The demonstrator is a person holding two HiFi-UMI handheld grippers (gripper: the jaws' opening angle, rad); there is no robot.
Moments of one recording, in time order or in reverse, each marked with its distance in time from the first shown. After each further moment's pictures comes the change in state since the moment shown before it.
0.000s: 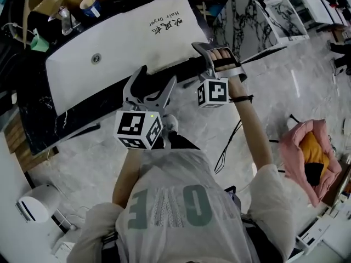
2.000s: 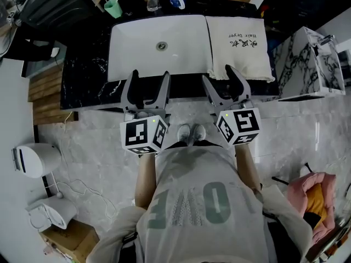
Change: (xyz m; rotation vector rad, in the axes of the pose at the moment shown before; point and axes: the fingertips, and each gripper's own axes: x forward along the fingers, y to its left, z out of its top) left arm -0.182 0.142 0.054 0.085 -0.250 0.563; right arm -0.067 -0.047 0.187 1.301 -0.589 0.073
